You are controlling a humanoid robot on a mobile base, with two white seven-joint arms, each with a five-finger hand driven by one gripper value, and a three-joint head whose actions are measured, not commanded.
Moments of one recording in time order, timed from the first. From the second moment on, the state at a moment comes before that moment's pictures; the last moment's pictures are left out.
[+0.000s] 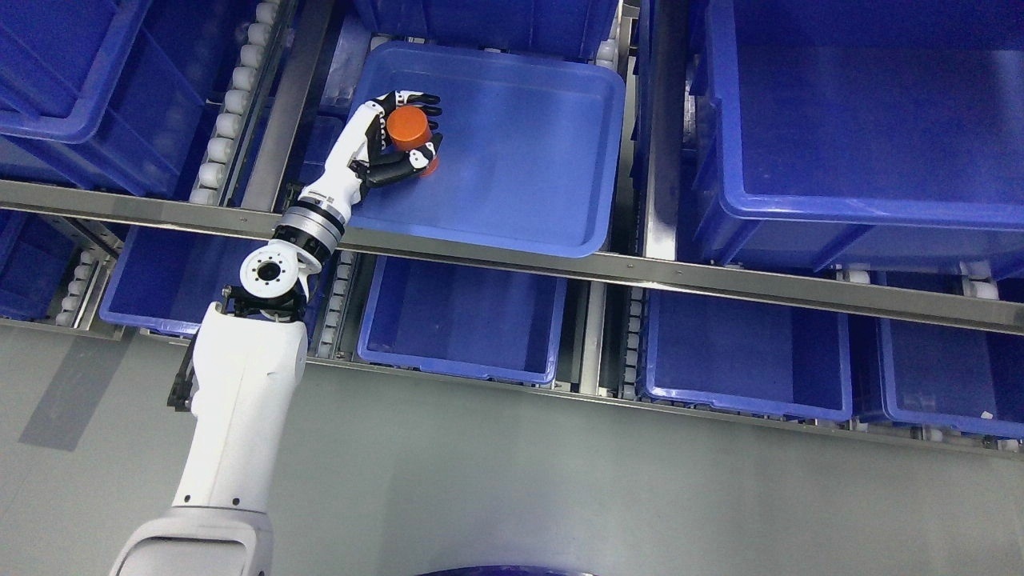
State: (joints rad) left arm -0.53 0.02 -0.02 -1.17 -0.05 -0.09 -0.32; right arm 0.00 0.00 0.00 0.00 0.00 0.04 0.03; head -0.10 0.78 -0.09
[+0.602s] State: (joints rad) left arm -0.54 0.01 0.00 -1.22 0.06 -0.10 -0.33; right arm 0.00 0.00 0.00 0.00 0.00 0.04 0.03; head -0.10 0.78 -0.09
